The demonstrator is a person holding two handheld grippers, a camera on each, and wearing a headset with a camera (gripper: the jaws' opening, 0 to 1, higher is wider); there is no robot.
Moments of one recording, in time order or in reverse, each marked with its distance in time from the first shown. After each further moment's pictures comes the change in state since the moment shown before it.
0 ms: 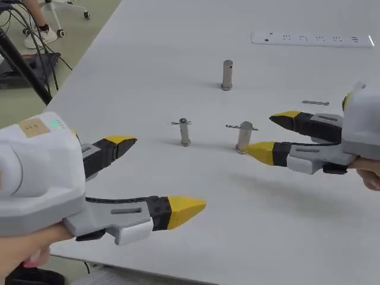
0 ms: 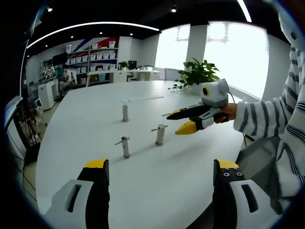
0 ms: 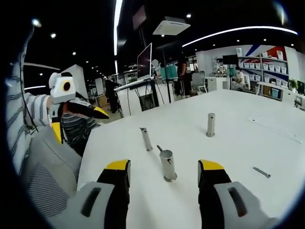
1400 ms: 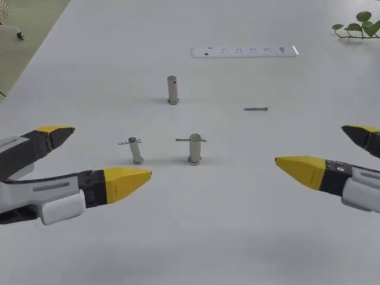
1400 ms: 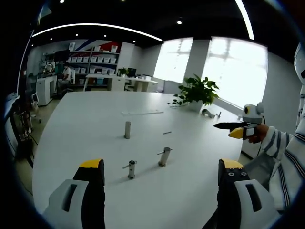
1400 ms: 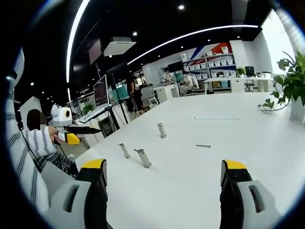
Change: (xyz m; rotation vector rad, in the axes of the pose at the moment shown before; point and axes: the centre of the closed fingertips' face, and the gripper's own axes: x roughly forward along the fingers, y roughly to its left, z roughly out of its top) left arm 0.007 0.030 0.051 -0.072 -0.080 -0.067; right arm -0.141 -0.010 0.007 0.257 -0.123 -0.439
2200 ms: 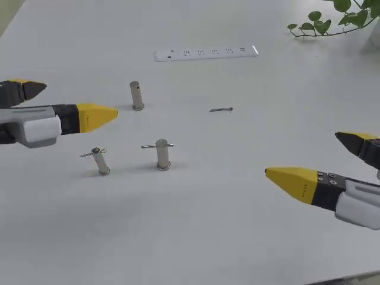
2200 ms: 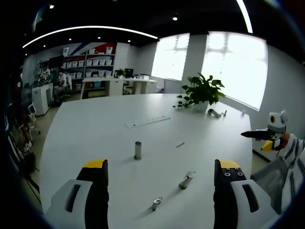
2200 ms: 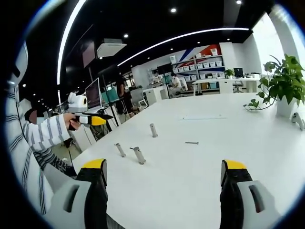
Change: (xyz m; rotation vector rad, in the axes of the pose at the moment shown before) left arm 0.064 0.054 0.061 0.085 0.018 -0.004; right arm -0.041 -0.003 -0.001 0.022 -0.019 -0.102
